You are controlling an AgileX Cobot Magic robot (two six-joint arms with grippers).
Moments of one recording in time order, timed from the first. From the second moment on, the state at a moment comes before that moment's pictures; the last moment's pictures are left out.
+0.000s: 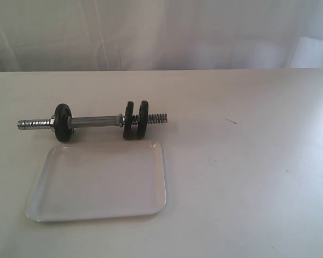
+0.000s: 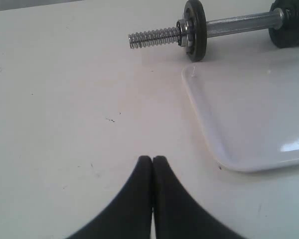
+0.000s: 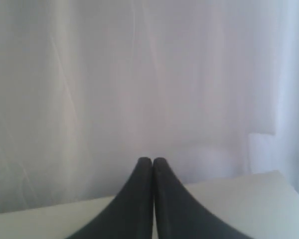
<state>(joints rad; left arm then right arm) -0.05 0.01 0.02 -0.12 0.42 0.18 0.14 0.80 -0.57 0.49 -0.23 -0.33</state>
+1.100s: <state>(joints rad) -0.05 0.01 0.02 -0.12 0.42 0.18 -0.13 0.01 -0.01 0.35 0.34 -0.41</state>
